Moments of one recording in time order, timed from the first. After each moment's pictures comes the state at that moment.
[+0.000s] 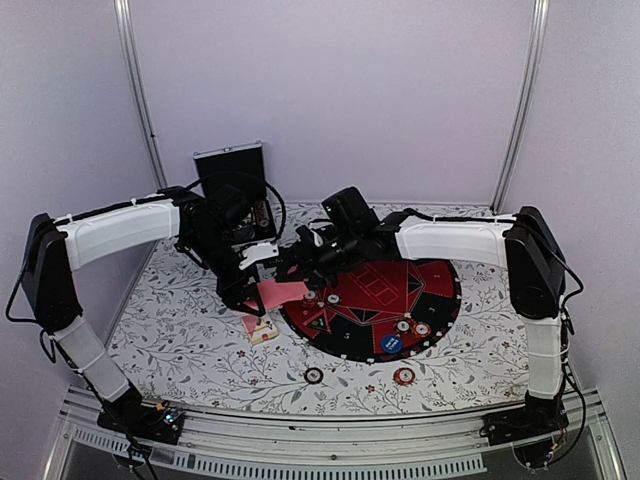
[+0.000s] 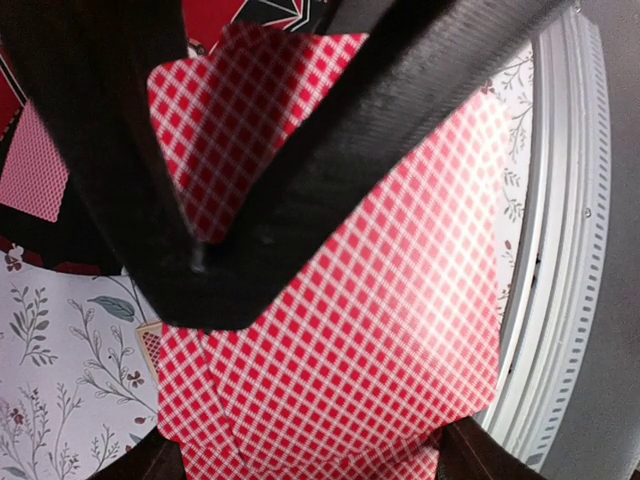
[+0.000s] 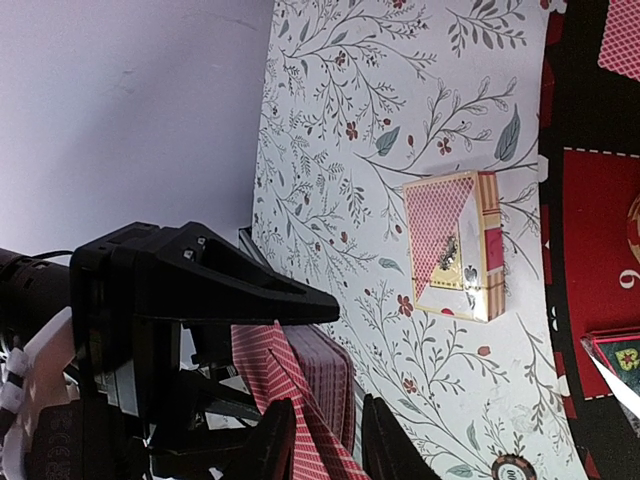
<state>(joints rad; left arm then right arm) -0.61 1.66 1.33 -1.01 0.44 0.63 0.88 2.10 1.66 -0.24 -0.66 0.99</state>
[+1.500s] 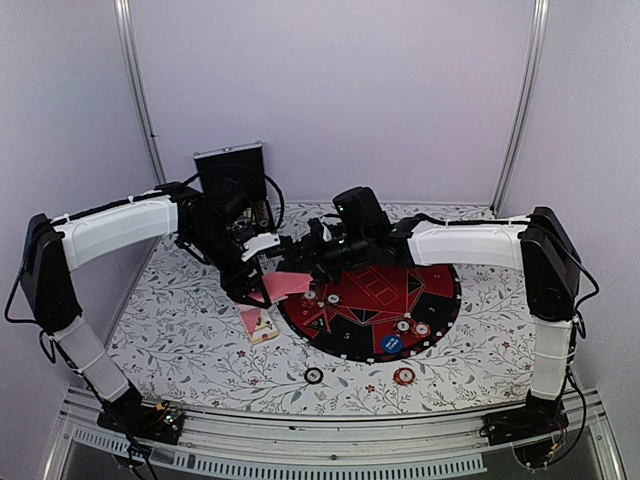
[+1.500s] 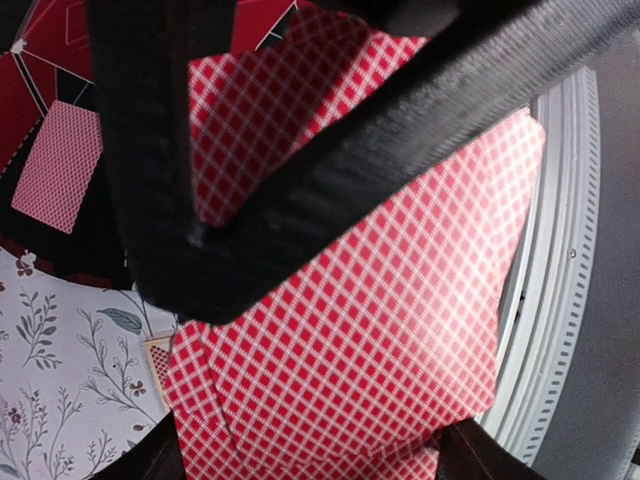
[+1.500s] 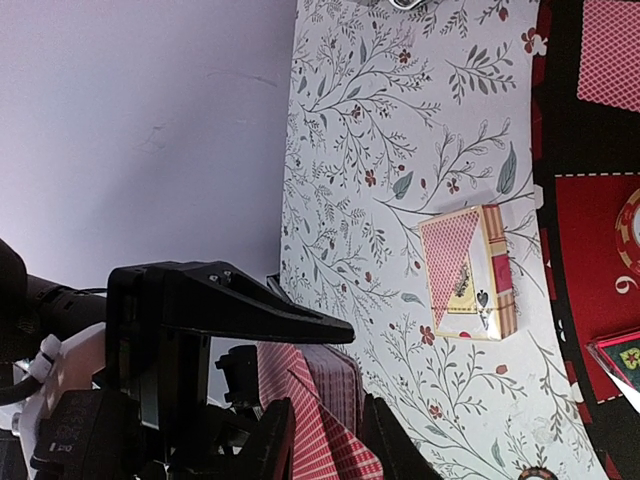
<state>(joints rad) -0.60 1.65 1.36 -0.99 0.47 0.53 0.89 2.01 1.53 -0.05 -0.55 1.14</state>
